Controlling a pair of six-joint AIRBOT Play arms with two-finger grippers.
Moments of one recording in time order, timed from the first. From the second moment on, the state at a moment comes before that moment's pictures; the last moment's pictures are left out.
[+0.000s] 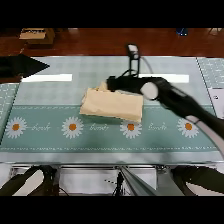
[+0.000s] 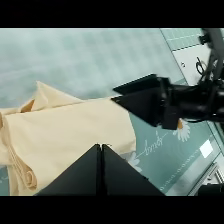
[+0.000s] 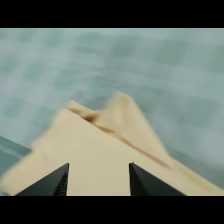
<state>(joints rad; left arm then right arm) 0.28 -1.04 1.21 0.52 -1.38 -1.01 0.56 -1.33 1.17 -1.37 0.57 1.79</state>
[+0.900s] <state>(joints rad) 0.28 -1.08 1.20 0.71 -1.33 -1.04 -0.03 -1.34 0.79 -0.75 0.92 1.30</state>
